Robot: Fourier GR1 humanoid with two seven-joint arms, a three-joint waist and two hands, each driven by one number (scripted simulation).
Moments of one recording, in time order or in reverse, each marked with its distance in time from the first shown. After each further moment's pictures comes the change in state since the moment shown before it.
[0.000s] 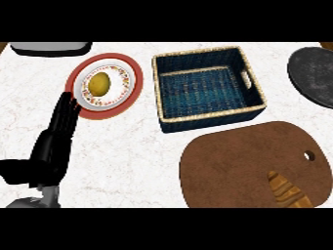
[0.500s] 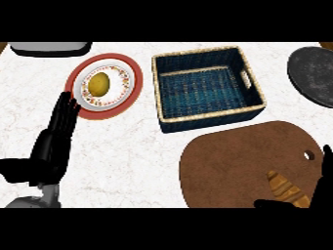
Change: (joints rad) left arm -0.004 -0.012 0.020 0.022 -0.003 -0.018 -0.019; right arm -0.078 0.005 -0.004 0.105 0.024 -0.004 0.001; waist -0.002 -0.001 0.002
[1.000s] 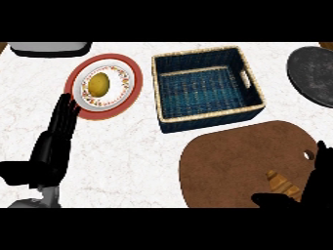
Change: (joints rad) left arm 0.015 -0.011 0.005 -0.007 -0.012 -0.005 0.000; right arm -0.033 0.000 -0.018 0.067 0.008 -0.011 0.000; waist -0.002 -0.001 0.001
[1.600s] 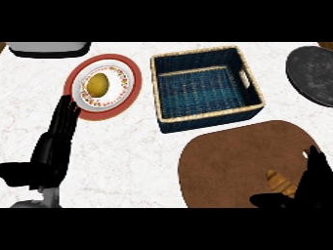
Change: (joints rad) left arm 0.011 -0.013 0.011 0.005 -0.009 -0.018 -0.007; right arm 0.035 -0.001 -0.038 0.088 -0.047 -0.039 -0.030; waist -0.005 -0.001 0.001
